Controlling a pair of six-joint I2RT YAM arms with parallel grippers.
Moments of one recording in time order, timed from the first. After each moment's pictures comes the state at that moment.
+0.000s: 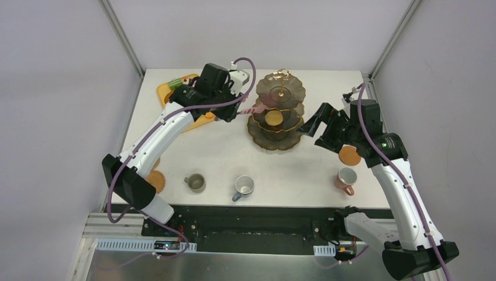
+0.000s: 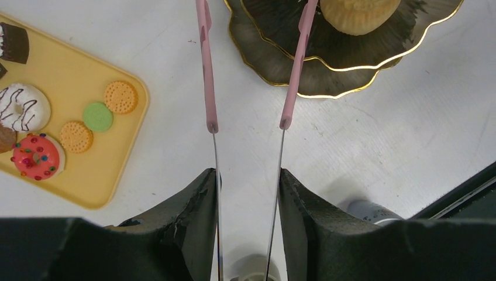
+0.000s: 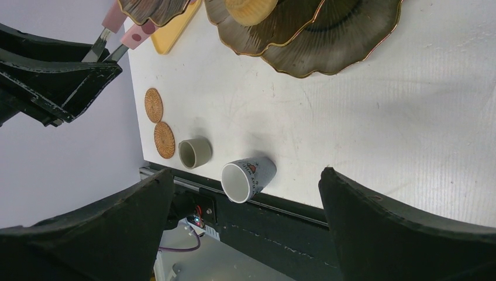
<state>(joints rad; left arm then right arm) -0.57 1.56 1.65 -0.87 0.03 0.09 0.29 0.99 1.20 -0.91 -0.30 0.73</state>
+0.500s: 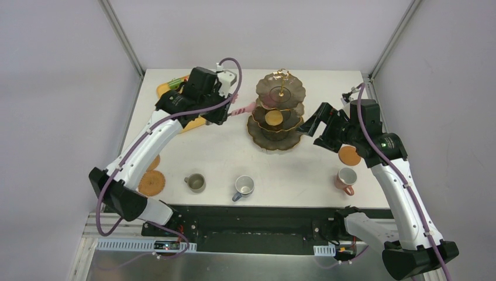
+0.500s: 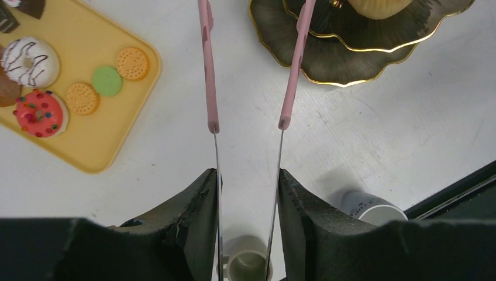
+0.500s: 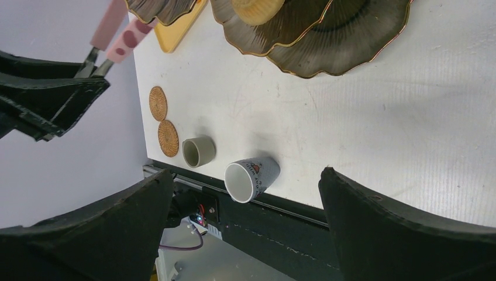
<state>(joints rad) -0.55 1.46 1.57 -0.89 -0.01 0.01 0.29 0.99 1.19 -0.89 -0.32 0.74</state>
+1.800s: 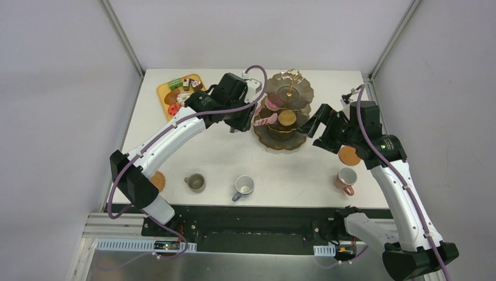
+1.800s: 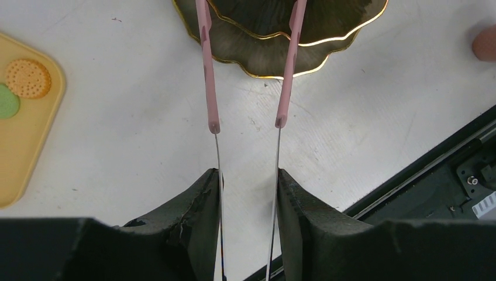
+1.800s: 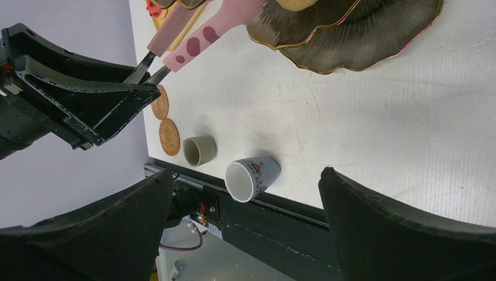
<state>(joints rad) -0.71 1.58 1.63 -0.87 0.02 -0.14 0.29 0.97 1.17 -0.87 -0.33 0.74</state>
